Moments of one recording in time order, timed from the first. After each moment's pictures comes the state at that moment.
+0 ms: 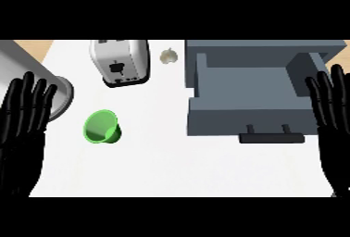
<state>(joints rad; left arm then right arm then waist) 0.00 0.09 0.00 -2.10 0.00 0.01 0.04 -0.06 -0.09 0.00 -2.10 -0.01 0.03 -0.01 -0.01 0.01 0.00</state>
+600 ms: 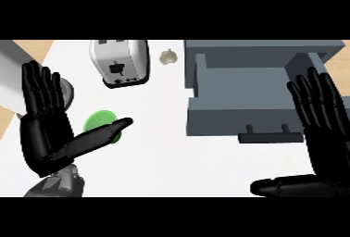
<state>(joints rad) -0.15 0.01 -0.08 -1.88 -0.16 0.51 0.01 -0.05 -0.08 0.02 -2.08 -0.09 0.07 0.10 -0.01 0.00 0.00</state>
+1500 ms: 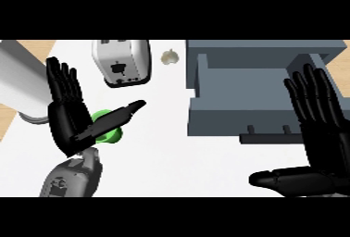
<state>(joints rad) -0.25 0.00 -0.11 -1.69 -0.10 0.67 -0.04 -0.08 -0.06 0.00 -2.03 -0.10 0.08 0.10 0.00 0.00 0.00</state>
